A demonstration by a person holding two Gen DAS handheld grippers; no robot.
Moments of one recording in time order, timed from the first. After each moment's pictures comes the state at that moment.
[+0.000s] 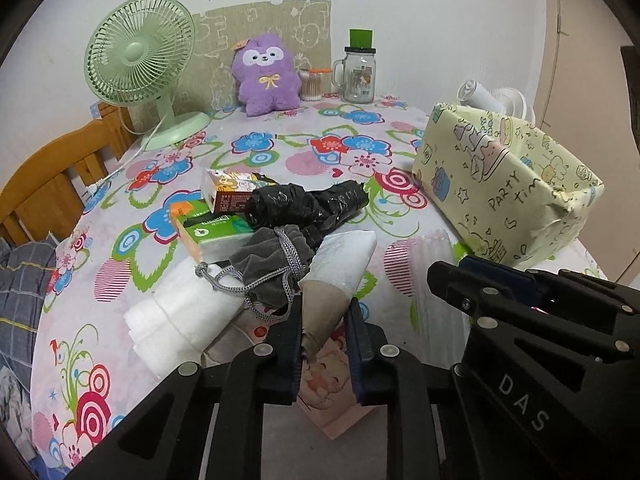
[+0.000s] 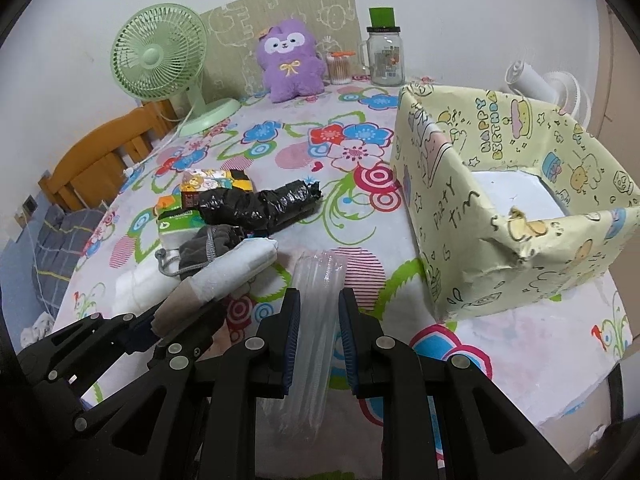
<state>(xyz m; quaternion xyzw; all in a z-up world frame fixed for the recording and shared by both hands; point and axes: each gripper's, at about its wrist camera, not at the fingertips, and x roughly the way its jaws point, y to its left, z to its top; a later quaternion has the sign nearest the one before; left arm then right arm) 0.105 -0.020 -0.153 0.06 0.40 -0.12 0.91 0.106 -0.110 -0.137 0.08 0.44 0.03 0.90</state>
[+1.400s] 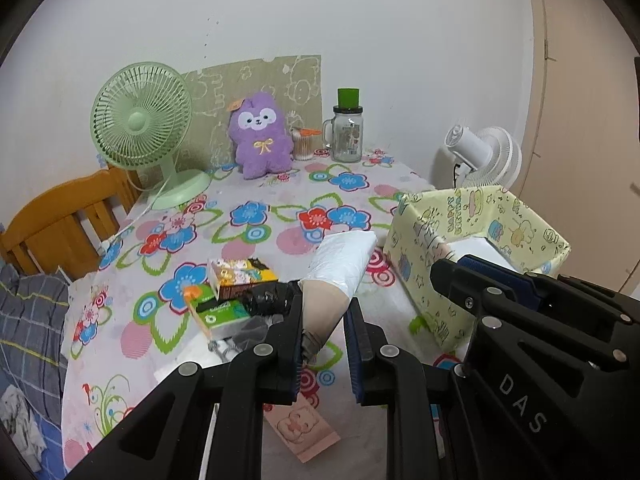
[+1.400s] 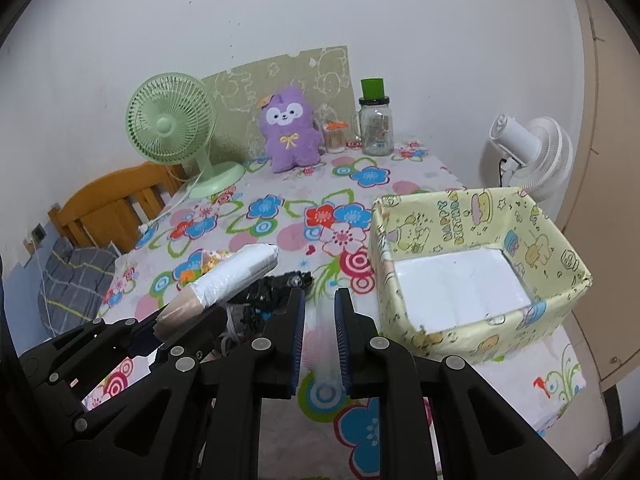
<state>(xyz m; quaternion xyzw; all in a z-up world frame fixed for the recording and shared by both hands) 0.097 -0.043 -0.079 0.06 0.34 -0.12 0.93 0.098 -0.133 -0.058 0.08 0.36 0.02 0.93</state>
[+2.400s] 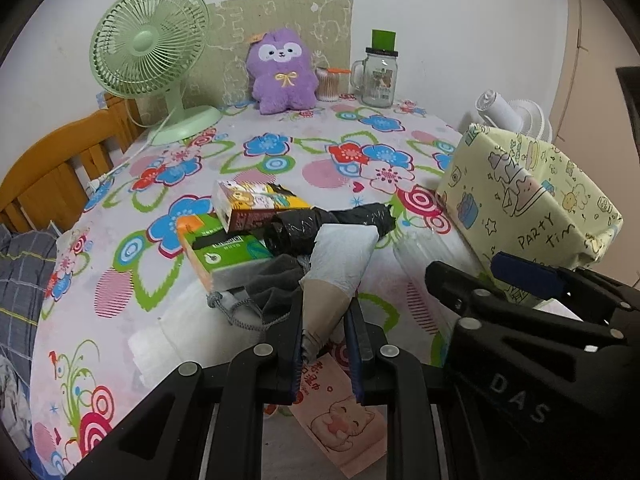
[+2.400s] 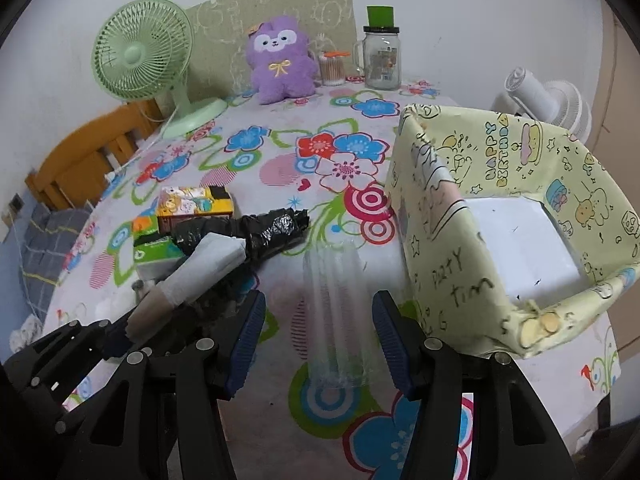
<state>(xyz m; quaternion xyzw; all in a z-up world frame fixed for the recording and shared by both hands) 0.133 -0.013 -0.148 0.03 0.40 -0.10 0.91 0.145 -0.113 -0.138 0.06 0.45 0.01 0.89</state>
